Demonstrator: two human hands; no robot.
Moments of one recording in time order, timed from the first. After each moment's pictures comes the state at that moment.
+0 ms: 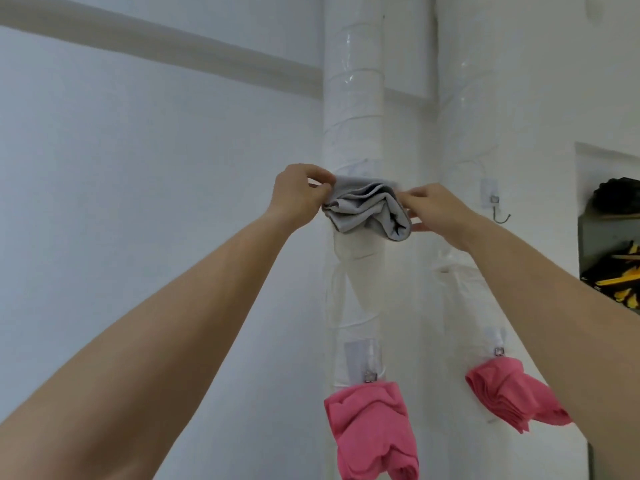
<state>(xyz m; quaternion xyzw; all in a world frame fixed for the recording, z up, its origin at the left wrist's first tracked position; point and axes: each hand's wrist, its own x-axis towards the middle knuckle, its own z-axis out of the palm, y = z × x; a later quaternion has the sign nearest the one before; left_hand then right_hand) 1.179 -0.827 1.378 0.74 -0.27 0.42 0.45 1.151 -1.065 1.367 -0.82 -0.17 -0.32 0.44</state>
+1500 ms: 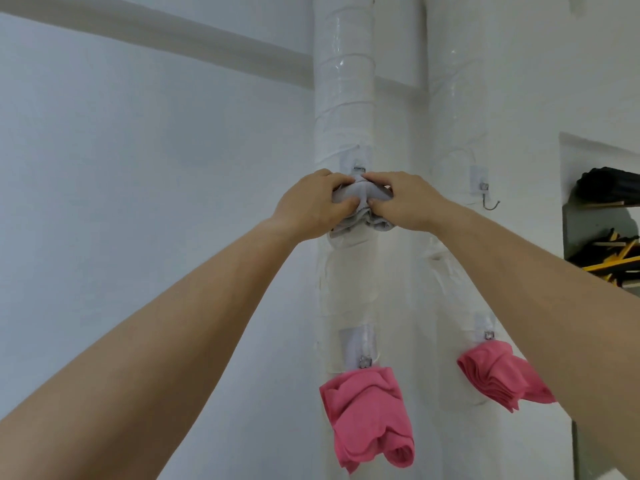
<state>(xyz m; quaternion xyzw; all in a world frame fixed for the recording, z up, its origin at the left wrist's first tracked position) 1.173 -0.847 1.351 0.80 -0.33 0.46 0.19 1.124 -1.029 1.356 -0.87 -0.20 -0.40 0.21</state>
